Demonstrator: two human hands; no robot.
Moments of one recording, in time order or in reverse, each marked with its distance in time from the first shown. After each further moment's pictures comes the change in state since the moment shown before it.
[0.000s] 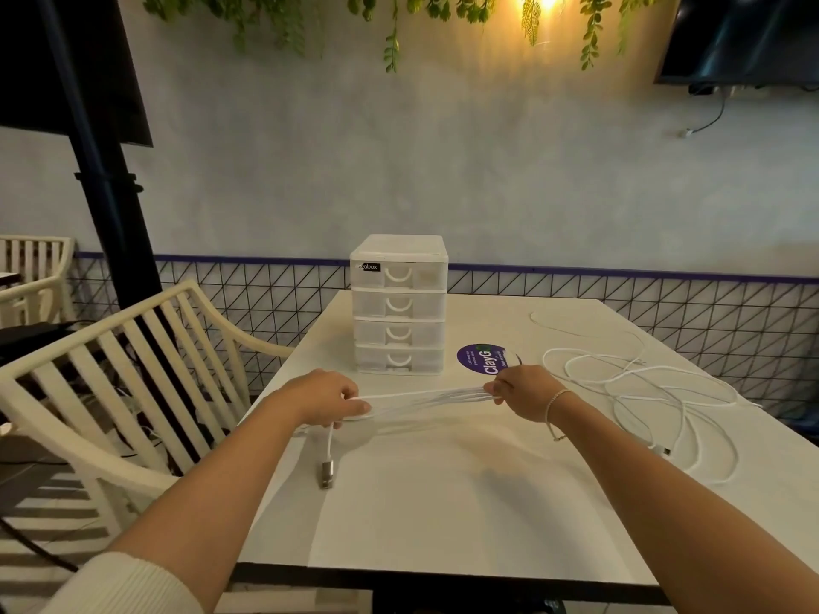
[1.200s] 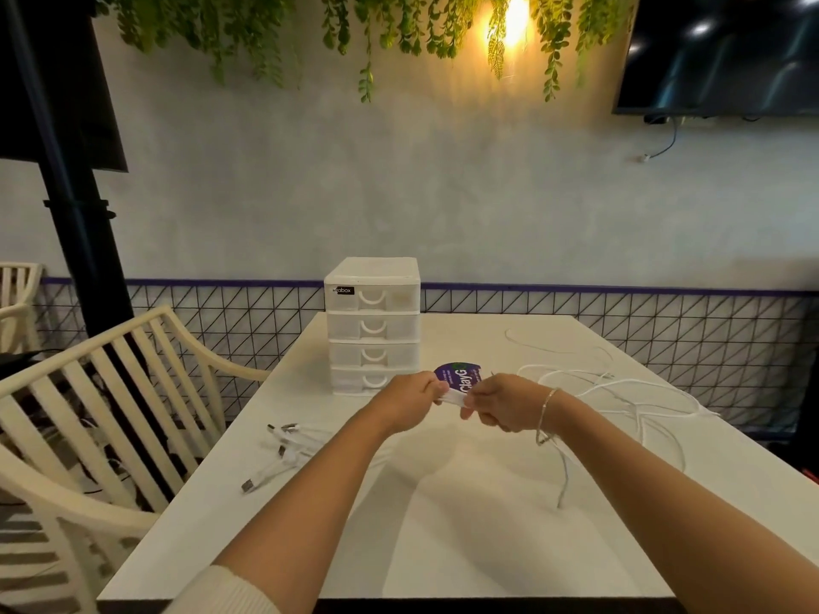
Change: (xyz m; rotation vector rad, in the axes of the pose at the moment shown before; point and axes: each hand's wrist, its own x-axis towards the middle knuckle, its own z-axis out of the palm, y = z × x) left_hand 0.017 0.132 0.017 -0.337 0.161 0.195; right_hand -0.030 -0.006 -0.036 0.562 -0.188 0.042
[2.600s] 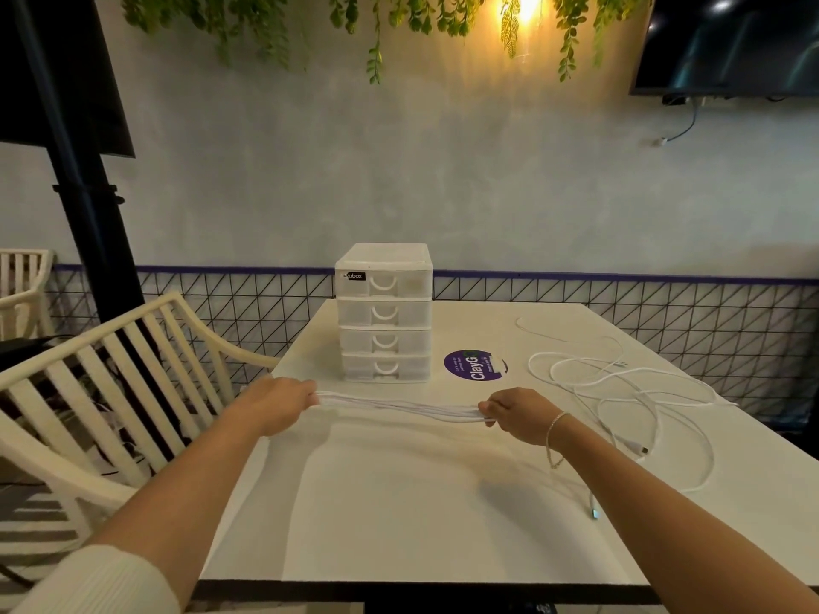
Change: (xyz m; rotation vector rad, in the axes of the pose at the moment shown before) left_hand -0.035 -0.135 -0.079 0.780 -0.088 -0.173; right_hand 0.022 0.036 0.032 -0.270 0.188 -0.023
